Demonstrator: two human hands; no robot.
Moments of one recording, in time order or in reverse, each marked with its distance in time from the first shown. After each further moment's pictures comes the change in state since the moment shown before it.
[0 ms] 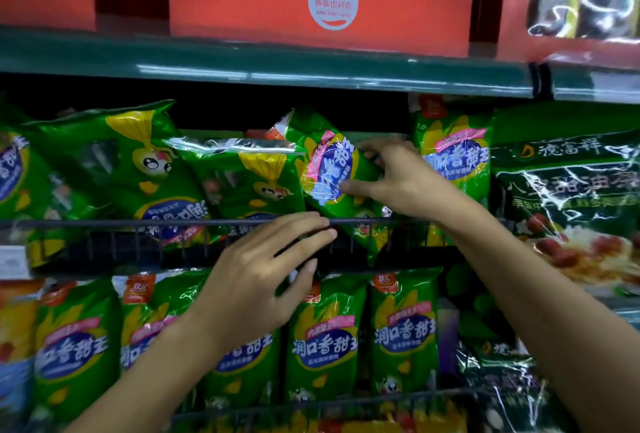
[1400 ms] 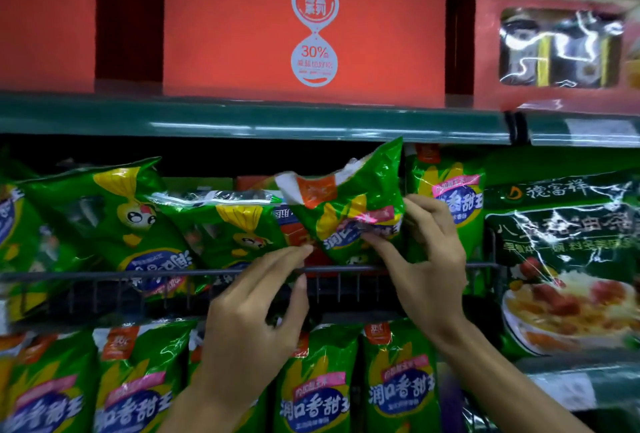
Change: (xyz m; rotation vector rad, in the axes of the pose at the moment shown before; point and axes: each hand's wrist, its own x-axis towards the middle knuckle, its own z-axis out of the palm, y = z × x) left_hand 0.019 0.021 0.017 -0.151 0.331 -0.315; right_hand -0.056 0.035 0.036 0.327 0.792 -0.355
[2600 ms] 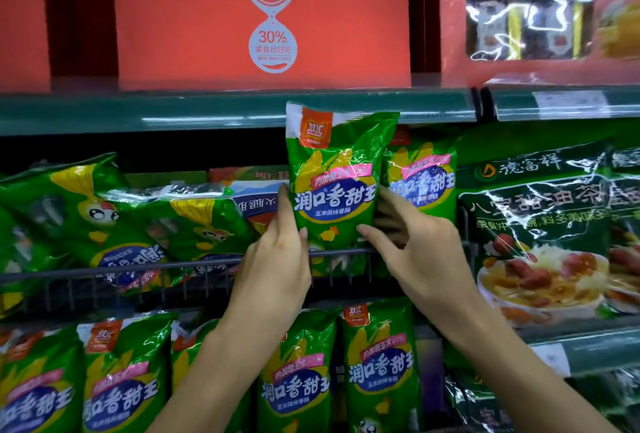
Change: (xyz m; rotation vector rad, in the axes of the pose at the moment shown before) left_hand 0.048 0.044 0.039 0.231 -0.312 -0.380; right_hand 0.007 0.001 -0.041 -0.225 -0.331 0.140
